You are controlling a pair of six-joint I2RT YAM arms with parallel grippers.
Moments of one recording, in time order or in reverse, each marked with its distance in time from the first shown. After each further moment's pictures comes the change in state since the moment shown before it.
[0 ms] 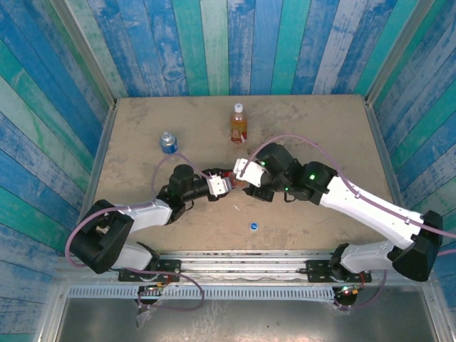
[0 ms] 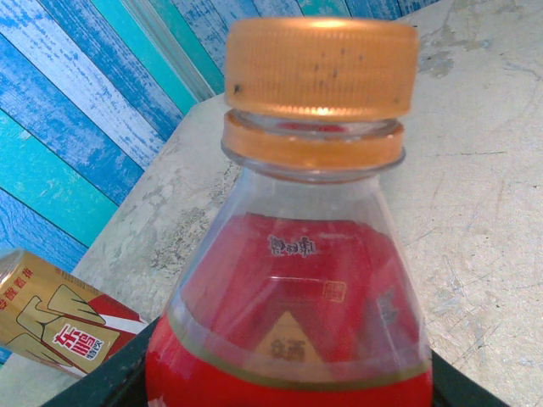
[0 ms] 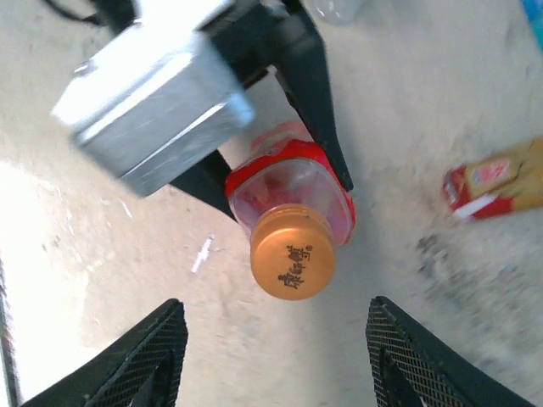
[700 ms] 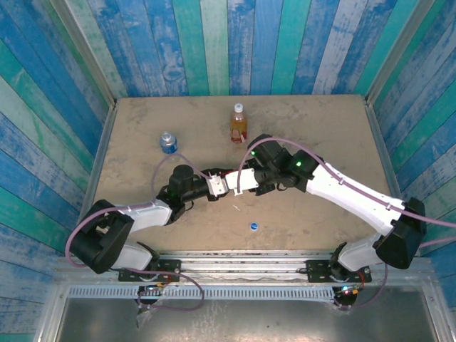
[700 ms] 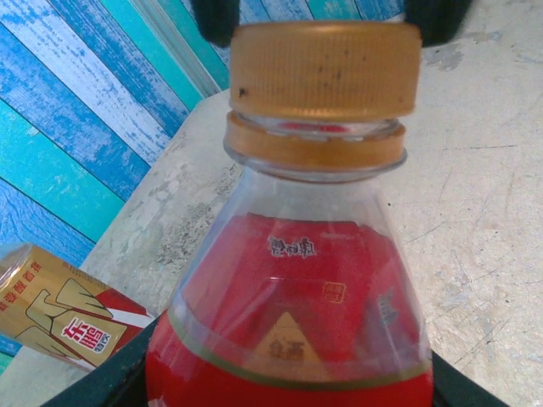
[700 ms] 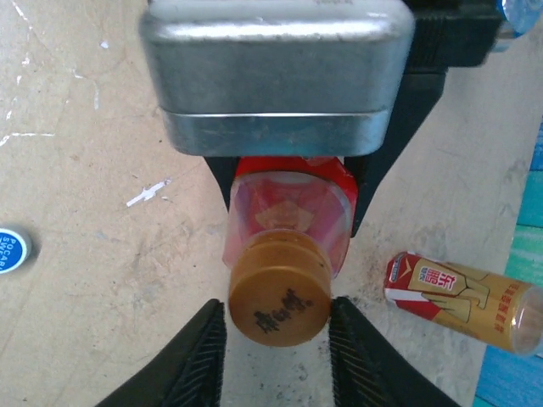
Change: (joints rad) left arm 0.000 0.000 -0.006 0.006 -0.019 0.007; right arm -0.048 0.153 0.111 -0.066 -0.066 -0.549
